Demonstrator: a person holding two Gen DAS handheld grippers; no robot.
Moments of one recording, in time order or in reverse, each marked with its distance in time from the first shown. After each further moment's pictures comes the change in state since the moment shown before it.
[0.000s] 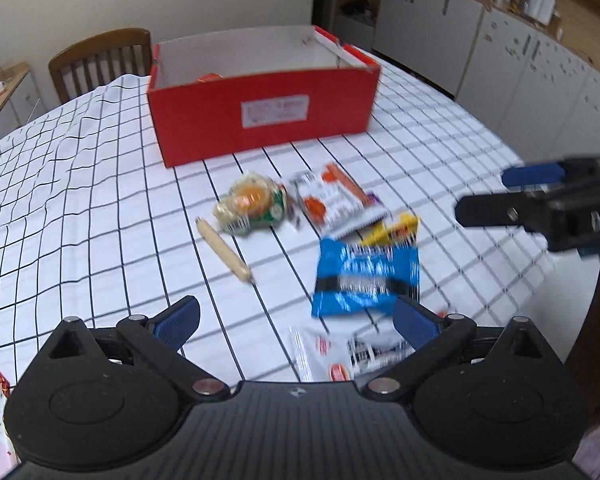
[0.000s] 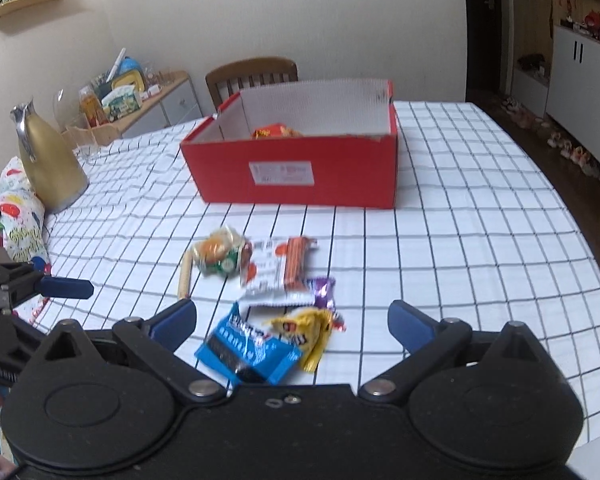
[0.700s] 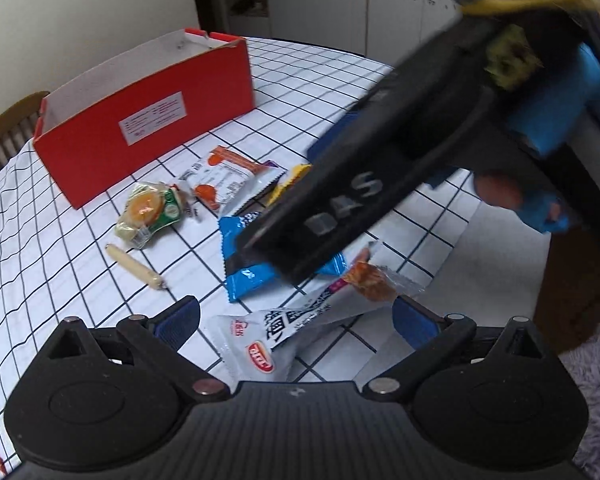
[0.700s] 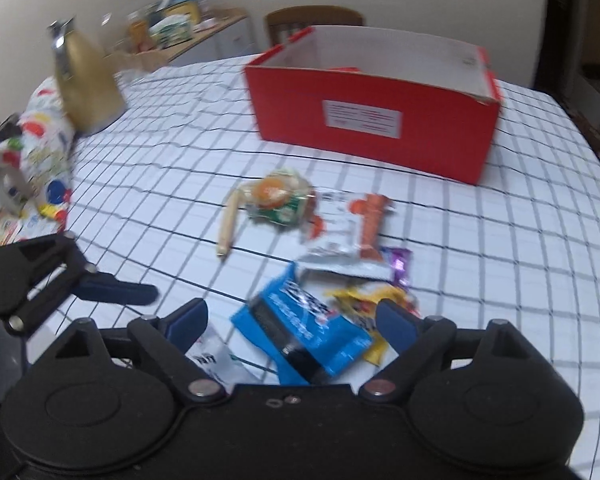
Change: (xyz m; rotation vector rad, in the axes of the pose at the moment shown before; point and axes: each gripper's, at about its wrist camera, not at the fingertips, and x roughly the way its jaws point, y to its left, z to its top) left arm 0.015 -0.053 -0.028 0.326 -0.003 -0.120; right arm 0.051 0.040 -0.003 -0.183 0.158 0.106
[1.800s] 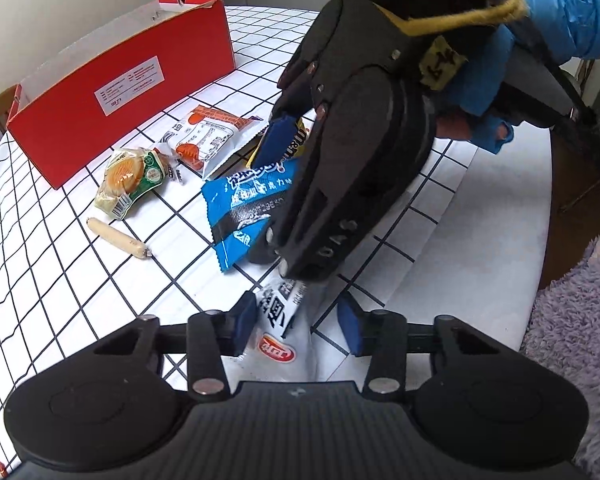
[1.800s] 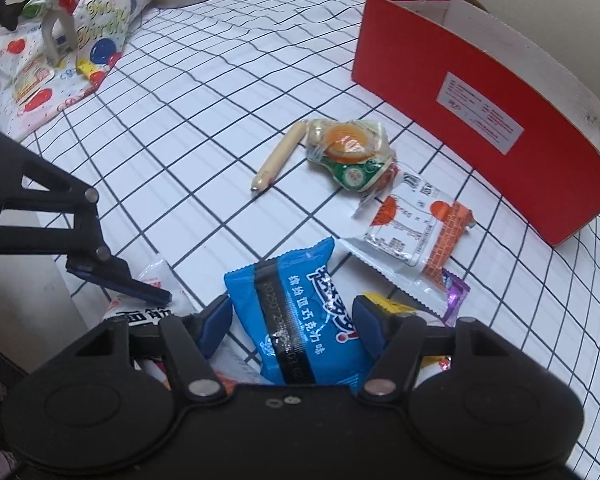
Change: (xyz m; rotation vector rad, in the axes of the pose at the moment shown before) left arm 0.012 0.002 -0.016 0.060 0.093 -0.032; right arm 0.053 0.024 0.002 -0.410 0.193 0.047
